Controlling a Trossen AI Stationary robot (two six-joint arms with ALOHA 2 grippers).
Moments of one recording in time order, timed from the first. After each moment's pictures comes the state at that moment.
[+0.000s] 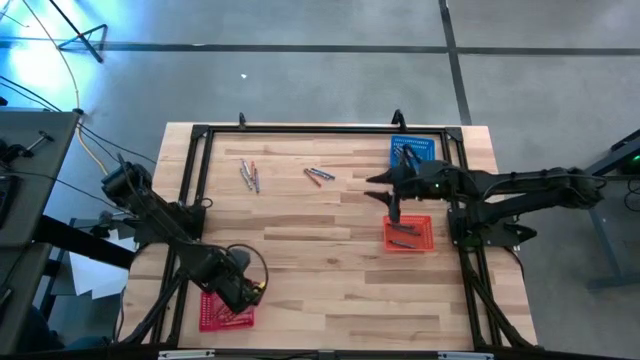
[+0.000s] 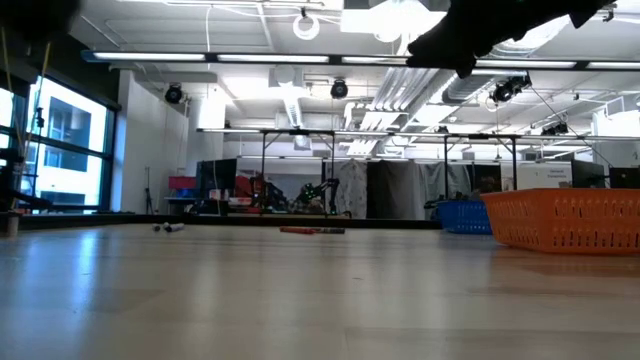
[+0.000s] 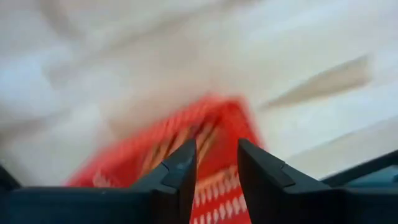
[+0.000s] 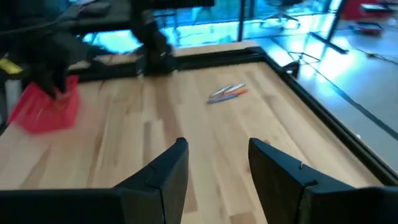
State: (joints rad) left arm -0.74 1.55 1.09 -0.93 -0.02 -1.93; right arm -0.07 0.96 0.67 -0.02 0.11 0.06
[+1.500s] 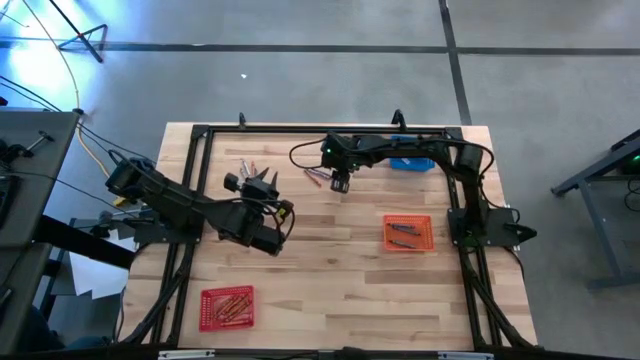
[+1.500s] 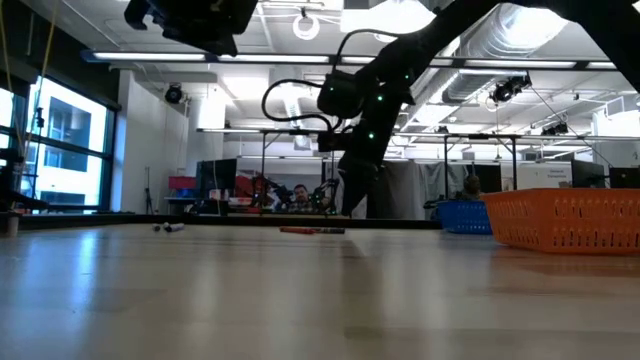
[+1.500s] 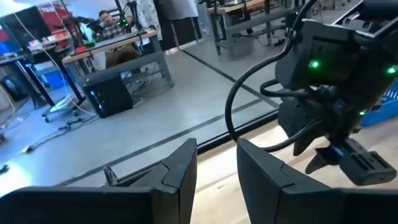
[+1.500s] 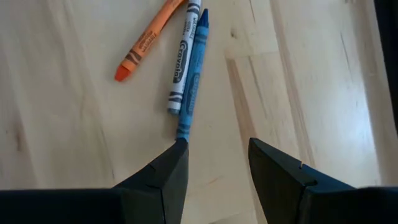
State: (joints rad) left arm -0.34 1.55 1.21 -1.23 -1.40 -1.36; right arm -0.38 2.03 1.44 -0.56 0.10 -0.23
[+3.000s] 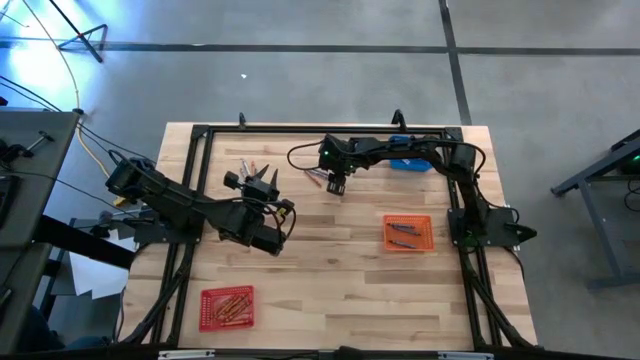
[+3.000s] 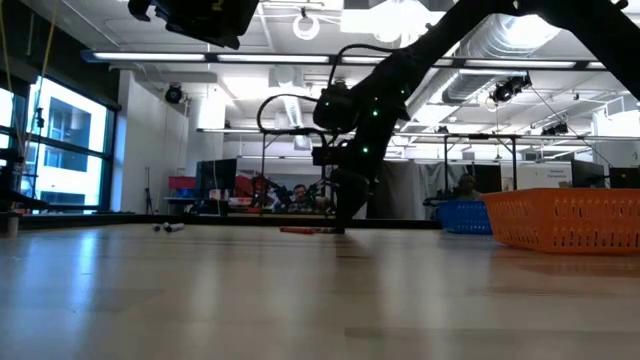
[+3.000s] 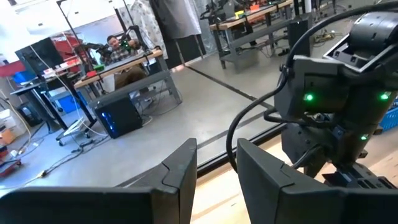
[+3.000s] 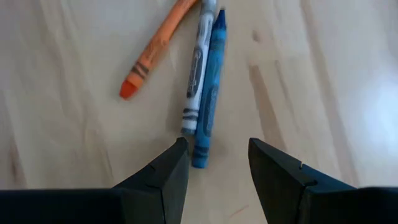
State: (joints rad) left arm -0.34 1.55 1.21 -1.21 -1.48 -1.27; right arm -0.39 2.09 1.44 -0.49 0.04 -0.18
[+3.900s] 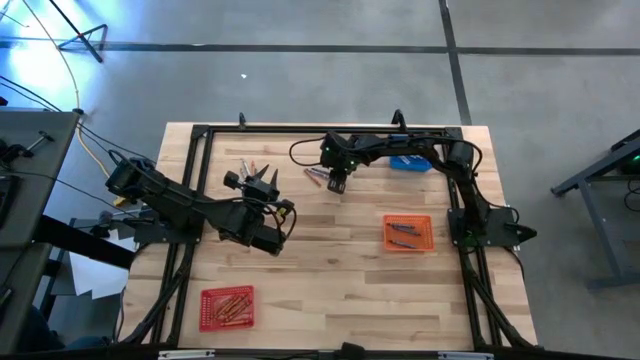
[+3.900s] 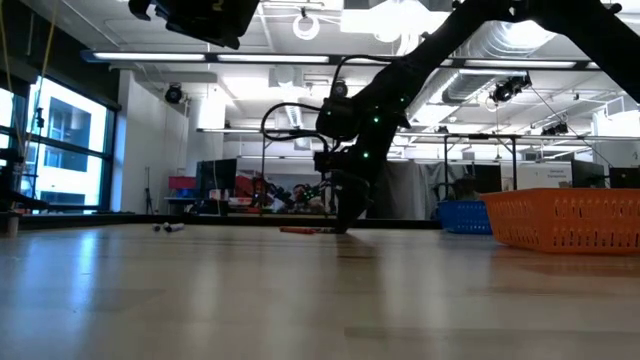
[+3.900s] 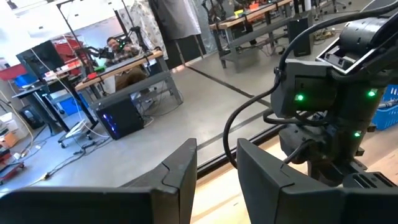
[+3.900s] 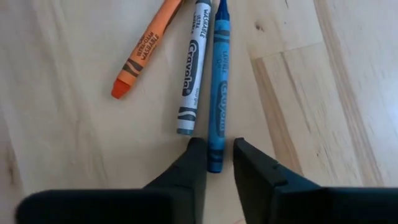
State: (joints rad) left arm -0.34 1.55 1.21 -1.21 -1.48 -1.25; right arm -0.43 2.13 1.44 -0.50 -0.04 -0.17
